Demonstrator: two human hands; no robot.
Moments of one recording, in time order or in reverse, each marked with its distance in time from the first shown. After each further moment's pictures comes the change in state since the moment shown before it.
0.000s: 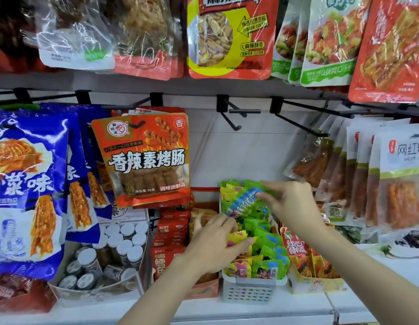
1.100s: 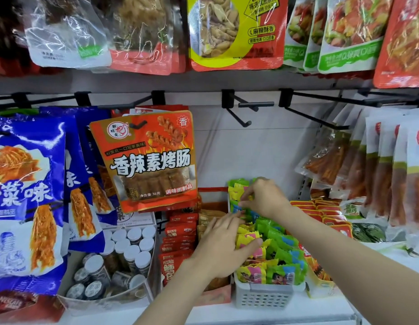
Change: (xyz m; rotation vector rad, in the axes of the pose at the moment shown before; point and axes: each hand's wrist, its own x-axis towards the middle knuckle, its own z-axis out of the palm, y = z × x) left_hand 0.005 -0.008 0.000 -0.071 -0.060 -0.014; right_hand 0.049 -0.003 0.078 -0.192 -0.428 0.109
